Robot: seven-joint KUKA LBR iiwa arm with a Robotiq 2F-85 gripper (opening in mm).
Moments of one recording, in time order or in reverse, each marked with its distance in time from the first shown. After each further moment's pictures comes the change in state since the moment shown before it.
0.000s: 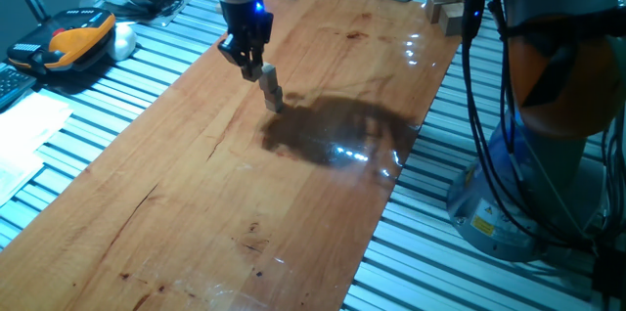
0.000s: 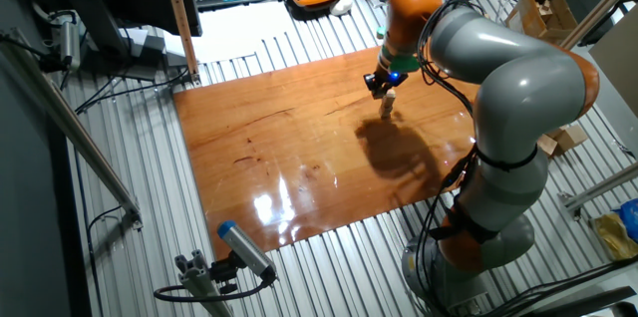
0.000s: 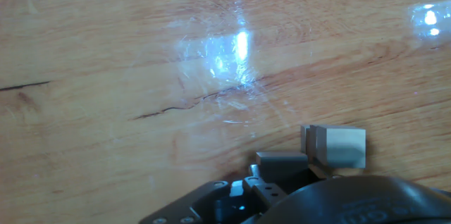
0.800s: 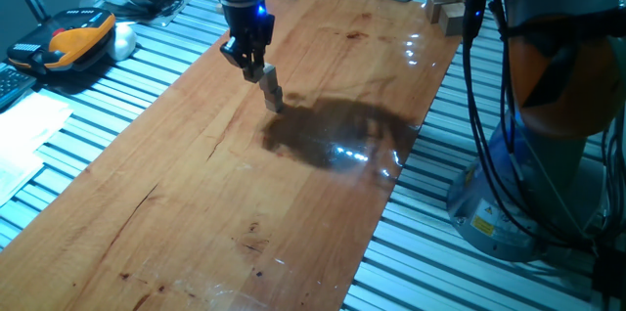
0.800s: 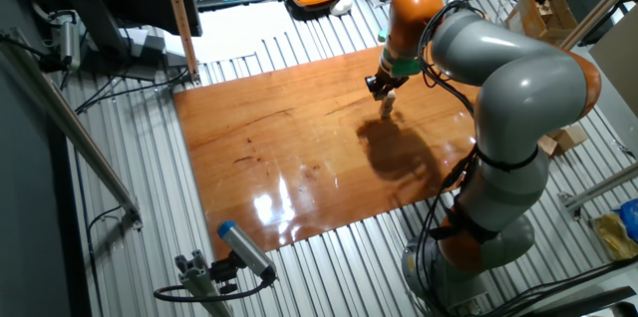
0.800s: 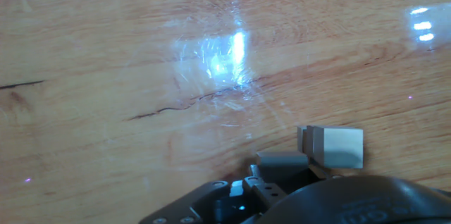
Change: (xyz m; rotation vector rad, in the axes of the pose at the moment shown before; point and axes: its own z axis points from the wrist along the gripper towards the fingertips) arm 0.002 -0.001 0.002 0.009 -0.004 0.018
